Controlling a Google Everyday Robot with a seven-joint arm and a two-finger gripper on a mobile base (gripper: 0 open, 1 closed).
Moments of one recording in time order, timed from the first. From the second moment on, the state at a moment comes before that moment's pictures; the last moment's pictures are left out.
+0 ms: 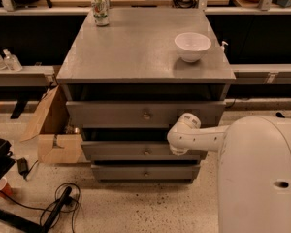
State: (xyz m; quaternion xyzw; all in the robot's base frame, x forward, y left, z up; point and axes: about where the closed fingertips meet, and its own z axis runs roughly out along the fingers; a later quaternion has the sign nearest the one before) arm 0.679 -0.161 0.419 -0.67 0.72 -0.13 0.12
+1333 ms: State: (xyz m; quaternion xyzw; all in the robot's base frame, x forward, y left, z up) arm 0.679 -0.161 0.421 -0.67 0.72 -0.13 0.12
